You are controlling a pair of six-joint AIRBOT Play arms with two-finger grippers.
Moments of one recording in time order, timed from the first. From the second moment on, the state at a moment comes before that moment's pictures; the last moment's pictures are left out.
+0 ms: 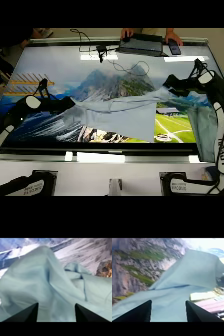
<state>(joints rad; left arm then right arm) -0.06 -1.27 0.91 1.09 -0.76 -1.65 -0.18 -1.49 1.32 -1.15 0.94 1.61</state>
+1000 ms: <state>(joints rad) 0.10 -1.48 0.98 1.06 -0.85 -1.59 -0.18 -1.47 1.21 -1.31 1.40 1.54</state>
